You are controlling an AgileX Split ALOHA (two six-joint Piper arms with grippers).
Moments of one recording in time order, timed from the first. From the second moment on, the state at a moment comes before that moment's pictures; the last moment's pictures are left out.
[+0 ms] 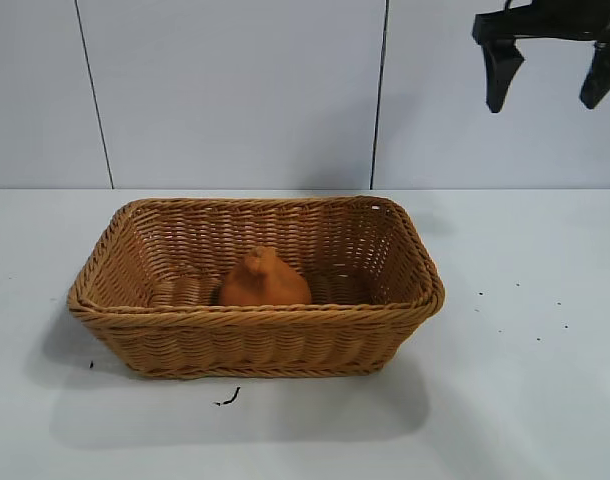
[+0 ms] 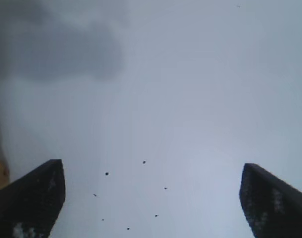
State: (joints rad) left arm 0.00 0.00 -0.50 0.00 1.06 -0.11; right arm 0.05 2.08 -1.99 -0.07 1.21 0.04
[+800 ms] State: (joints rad) left arm 0.00 0.00 -0.50 0.01 1.06 -0.11; right arm 0.04 1.51 -1.19 0.01 1.21 -0.03
